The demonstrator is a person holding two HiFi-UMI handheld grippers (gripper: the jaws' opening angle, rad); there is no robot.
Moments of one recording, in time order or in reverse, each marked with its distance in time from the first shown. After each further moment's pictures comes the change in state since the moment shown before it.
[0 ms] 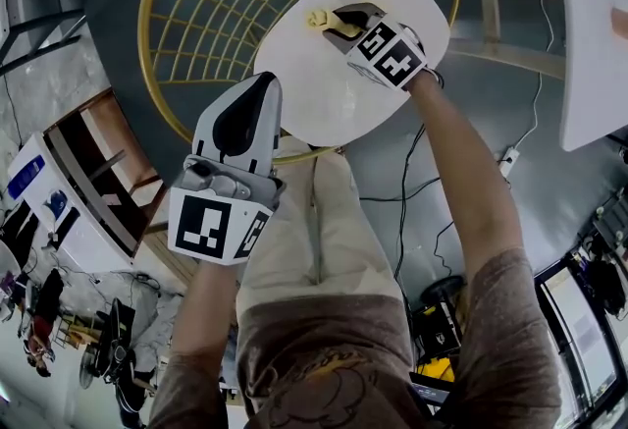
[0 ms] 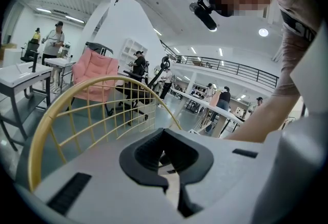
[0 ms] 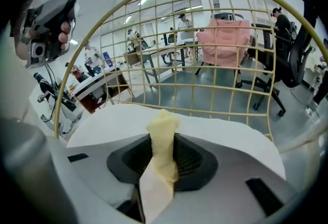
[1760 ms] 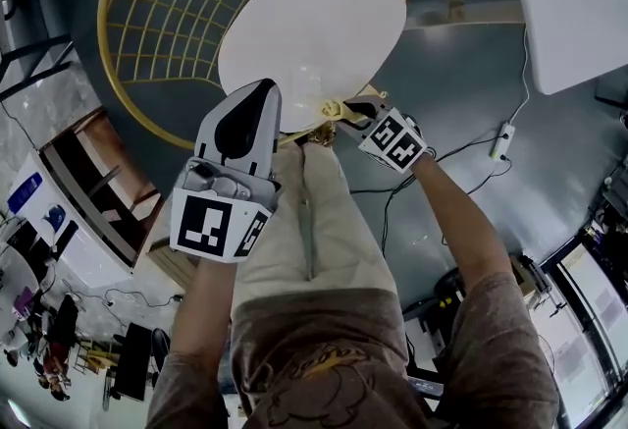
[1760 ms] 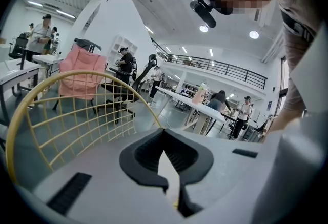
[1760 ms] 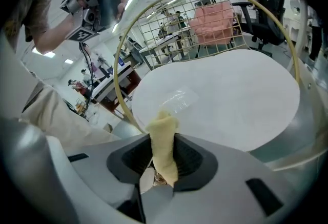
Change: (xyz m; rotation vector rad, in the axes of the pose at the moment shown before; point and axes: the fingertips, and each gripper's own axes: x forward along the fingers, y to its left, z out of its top) left arm 0.000 -0.081 -0.014 0.022 0.023 -0.111; right arm -0.076 0.155 -0.165 0.214 0.021 0.094
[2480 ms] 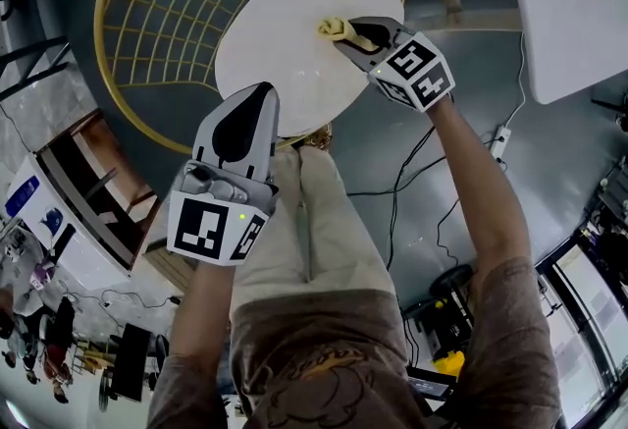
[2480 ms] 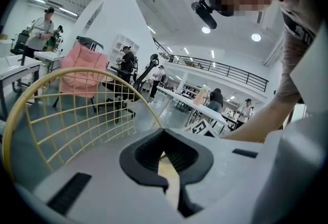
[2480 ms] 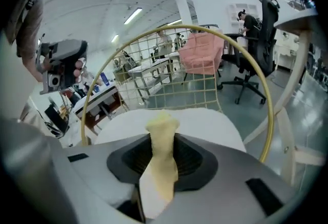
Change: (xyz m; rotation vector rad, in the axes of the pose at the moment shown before) left arm 0.003 0.002 -0.001 -0.025 -0.005 -0.001; right arm -0.061 -0.114 0.145 -0.062 -0.204 -0.149
